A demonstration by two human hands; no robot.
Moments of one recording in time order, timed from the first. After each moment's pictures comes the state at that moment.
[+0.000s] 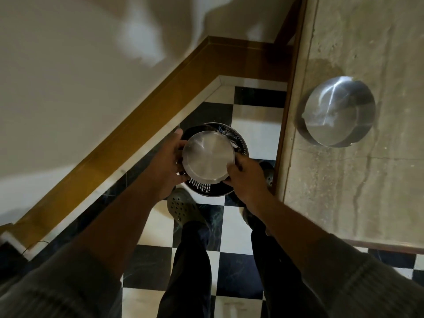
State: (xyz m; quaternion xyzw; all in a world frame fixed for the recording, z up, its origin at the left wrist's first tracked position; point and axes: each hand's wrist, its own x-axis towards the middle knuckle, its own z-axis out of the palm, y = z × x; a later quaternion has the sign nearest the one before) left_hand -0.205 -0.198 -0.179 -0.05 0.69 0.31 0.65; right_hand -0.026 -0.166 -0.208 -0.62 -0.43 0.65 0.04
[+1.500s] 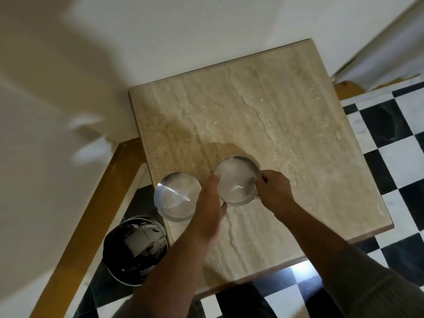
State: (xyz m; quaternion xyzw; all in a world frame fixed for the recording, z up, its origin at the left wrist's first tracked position) left_hand 0.104 -0.023 -0.074 0.08 0.60 0.30 0.74; right_hand 0.264 0.002 -0.117 -0.80 -0.40 0.44 0.09
